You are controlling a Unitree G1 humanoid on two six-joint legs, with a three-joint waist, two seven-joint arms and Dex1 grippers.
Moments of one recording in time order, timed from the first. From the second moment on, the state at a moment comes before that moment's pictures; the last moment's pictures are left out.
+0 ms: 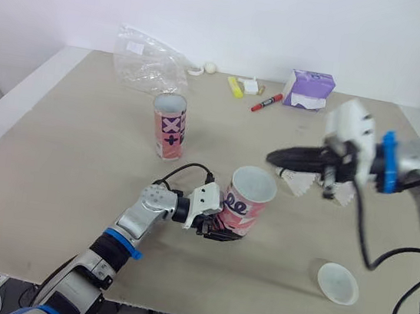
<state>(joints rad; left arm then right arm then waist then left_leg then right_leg) -0.56 0.17 -0.38 0.38 -0.11 -0.03 -1.11 -0.72 -0.97 -0.09 -0.24 0.54 0.67 1.22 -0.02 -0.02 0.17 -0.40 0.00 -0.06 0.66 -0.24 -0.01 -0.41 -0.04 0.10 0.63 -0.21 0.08</state>
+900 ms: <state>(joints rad) -0.55 0.20 -0.36 0.38 -0.14 -0.07 -1.18 0.07 -0.81 -0.22 -0.47 0.52 0.48 1.04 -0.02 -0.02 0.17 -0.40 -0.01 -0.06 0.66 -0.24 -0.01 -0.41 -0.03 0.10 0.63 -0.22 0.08</state>
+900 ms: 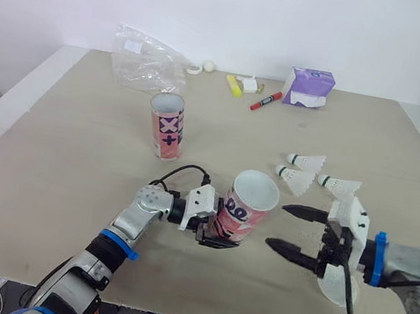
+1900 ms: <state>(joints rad) -0.41 0.41 -0.18 0.03 -0.40 0.17 -1.23 -0.08 -0.51 0.11 -0.27 0.33 0.25 0.88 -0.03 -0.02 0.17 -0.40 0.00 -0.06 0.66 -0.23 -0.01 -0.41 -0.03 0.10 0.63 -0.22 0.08</state>
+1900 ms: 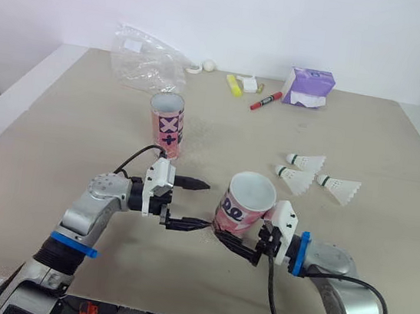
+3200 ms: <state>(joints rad) -0.39 0.41 -0.22 0.01 -0.38 0.09 -1.28 0.10 -0.45 -0.39 -0.48 0.60 0.43 0.53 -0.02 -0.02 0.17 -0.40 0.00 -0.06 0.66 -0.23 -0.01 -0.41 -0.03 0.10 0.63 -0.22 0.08</state>
